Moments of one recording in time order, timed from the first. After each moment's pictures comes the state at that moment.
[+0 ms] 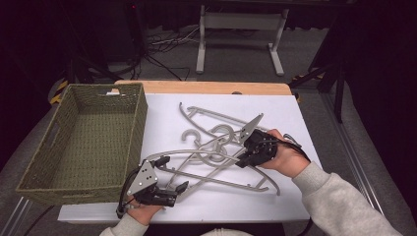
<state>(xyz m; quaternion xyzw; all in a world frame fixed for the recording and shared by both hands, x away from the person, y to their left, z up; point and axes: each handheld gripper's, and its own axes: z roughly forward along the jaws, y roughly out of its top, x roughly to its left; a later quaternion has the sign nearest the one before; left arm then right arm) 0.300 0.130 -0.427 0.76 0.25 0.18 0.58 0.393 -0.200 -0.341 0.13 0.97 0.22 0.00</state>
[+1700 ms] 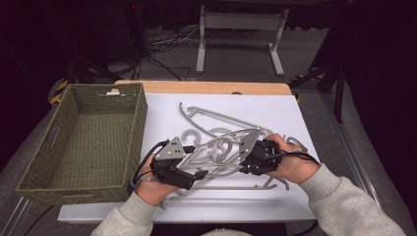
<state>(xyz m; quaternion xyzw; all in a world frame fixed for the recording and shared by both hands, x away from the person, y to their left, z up) 0.339 0.081 -0.367 0.85 0.19 0.08 0.49 0.357 -0.191 -0.323 0.04 0.98 0.17 0.07</state>
